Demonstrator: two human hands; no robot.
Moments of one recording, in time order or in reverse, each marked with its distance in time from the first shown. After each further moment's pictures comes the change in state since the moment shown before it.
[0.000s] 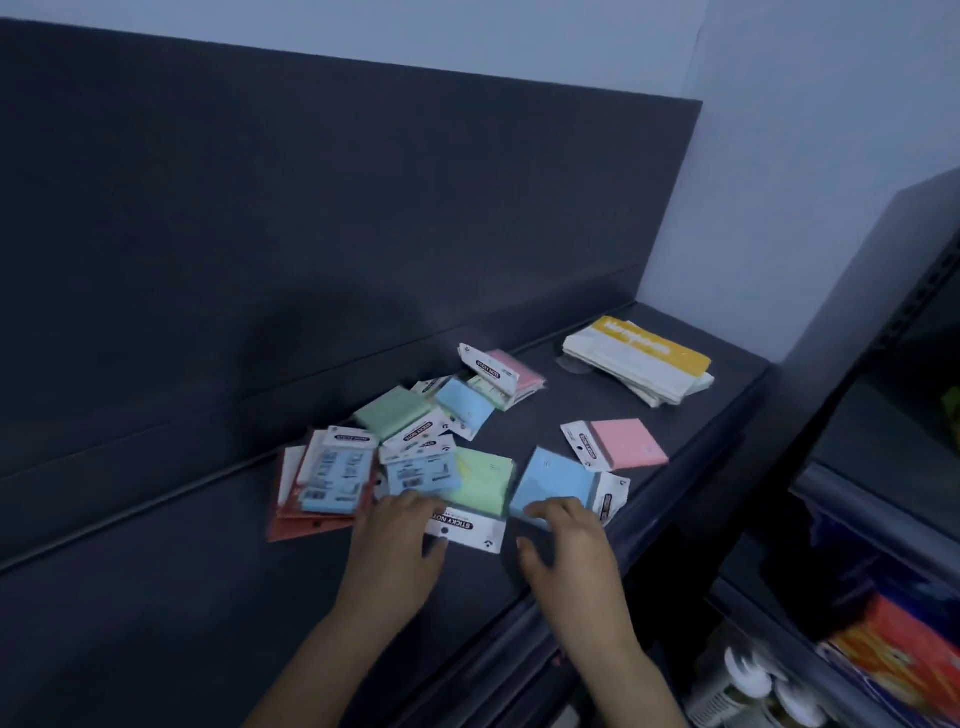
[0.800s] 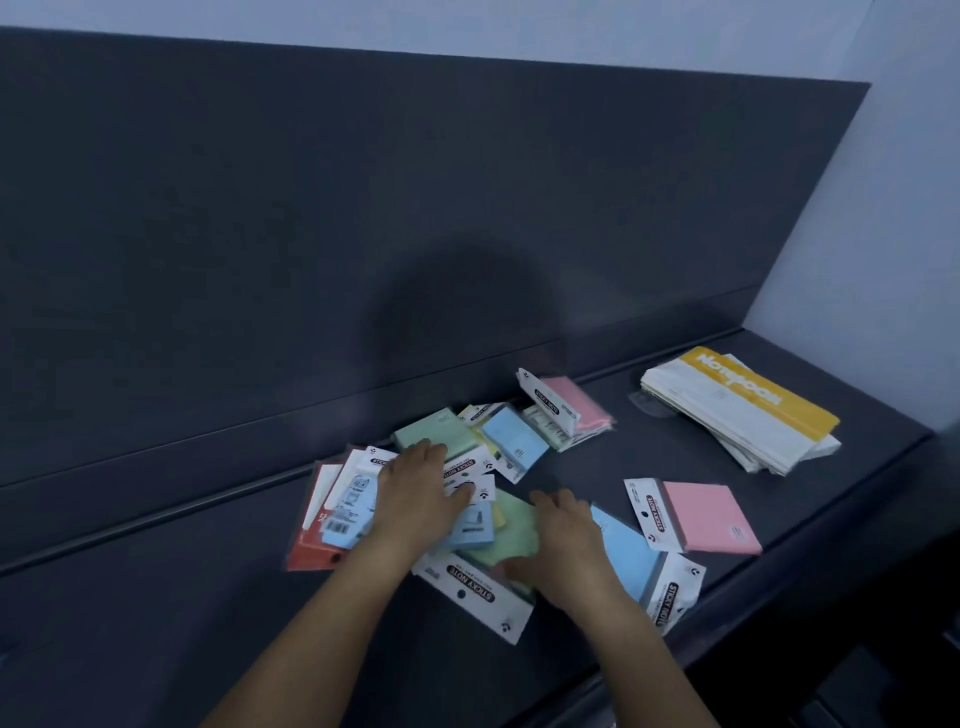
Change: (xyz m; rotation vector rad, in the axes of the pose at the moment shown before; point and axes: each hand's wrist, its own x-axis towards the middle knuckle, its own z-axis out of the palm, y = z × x) left_hand 0.112 -0.029 0.012 0.145 0.013 -0.257; right_hand 0.118 0.008 0.041 -0.209 -0.459 -0.079
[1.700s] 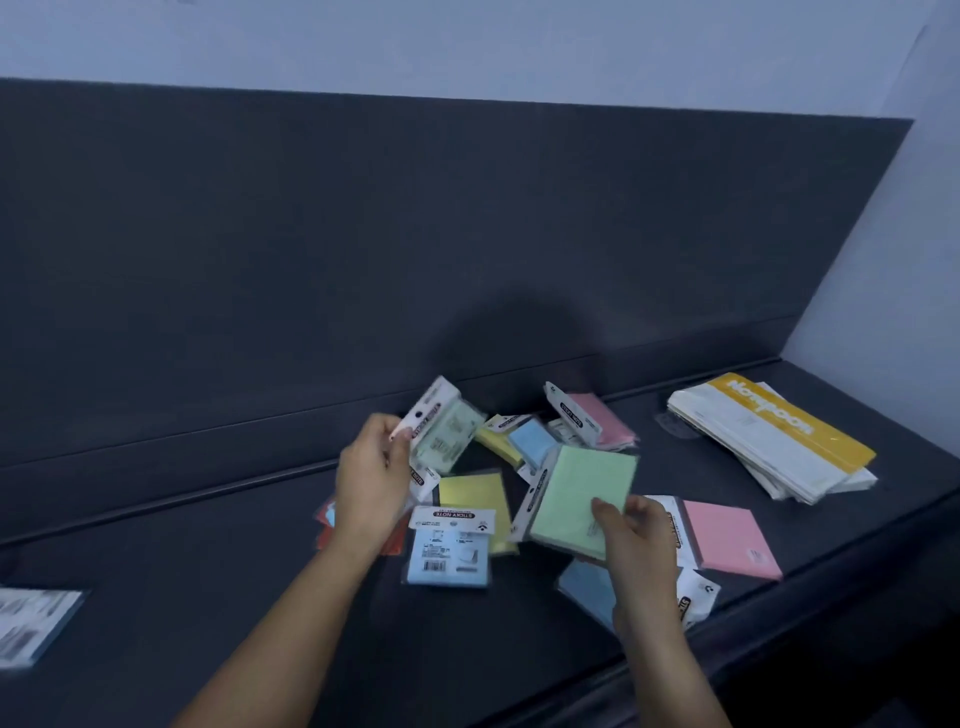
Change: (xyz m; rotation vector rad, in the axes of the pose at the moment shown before) left_hand -0.035 -0.016 -0.048 -0.581 0.549 -0.160; right_hand -0.028 0.012 -0.025 1.225 0.425 0.269
